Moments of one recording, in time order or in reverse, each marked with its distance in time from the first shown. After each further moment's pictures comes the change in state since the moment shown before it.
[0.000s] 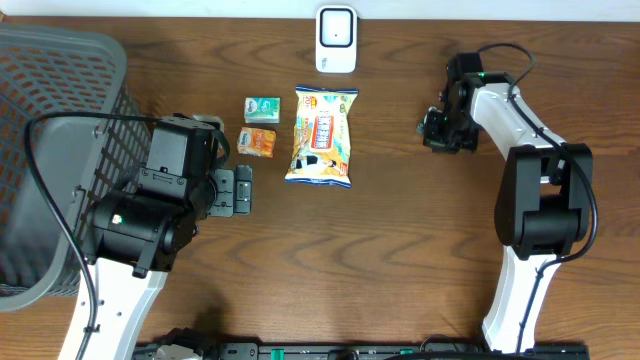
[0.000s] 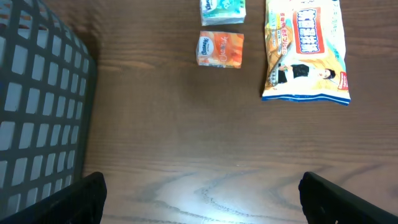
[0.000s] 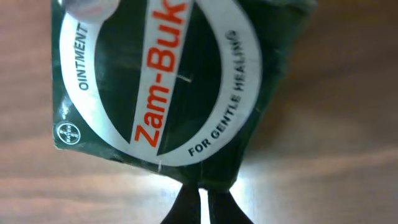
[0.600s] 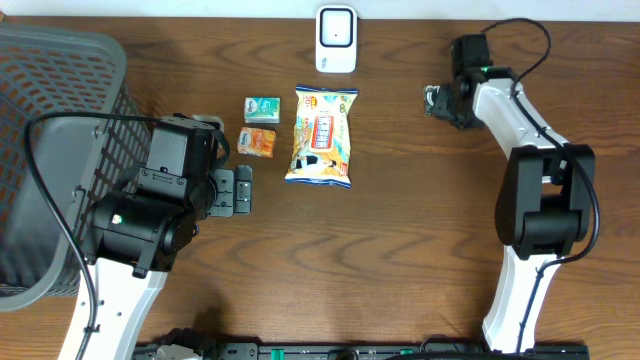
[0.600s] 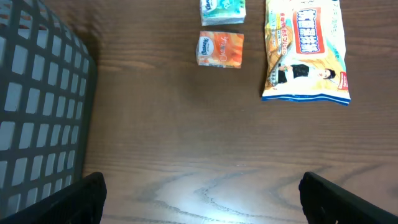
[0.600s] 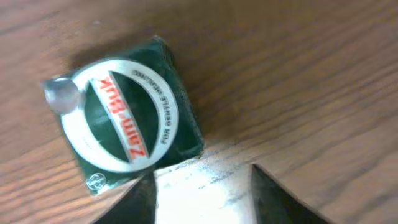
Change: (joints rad) left arm 0.000 0.000 0.000 0.000 0.000 0.000; right arm -0.005 0.000 0.079 0.164 0.221 0.106
